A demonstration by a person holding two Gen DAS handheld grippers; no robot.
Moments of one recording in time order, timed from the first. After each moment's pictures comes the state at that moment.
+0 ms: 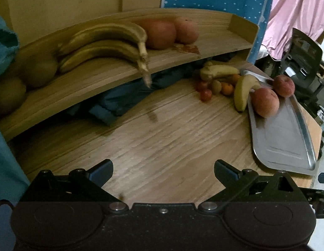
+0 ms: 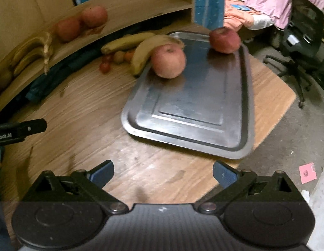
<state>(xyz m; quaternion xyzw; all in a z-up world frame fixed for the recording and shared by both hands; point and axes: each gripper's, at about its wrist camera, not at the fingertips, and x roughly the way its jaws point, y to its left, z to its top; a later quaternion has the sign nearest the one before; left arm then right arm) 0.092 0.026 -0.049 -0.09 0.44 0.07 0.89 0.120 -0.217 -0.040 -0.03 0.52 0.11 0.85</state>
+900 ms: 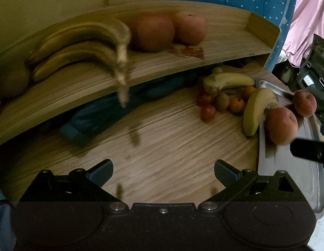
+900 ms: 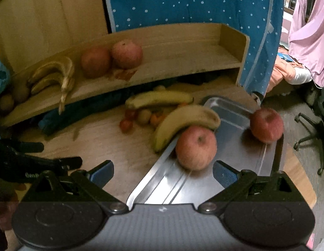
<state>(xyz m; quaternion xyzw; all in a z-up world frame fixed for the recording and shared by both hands) 0.170 -0.003 -0.066 -0.10 0.46 0.12 0.88 0.228 -0.193 -0.014 -0.09 0.42 0.23 0.87</state>
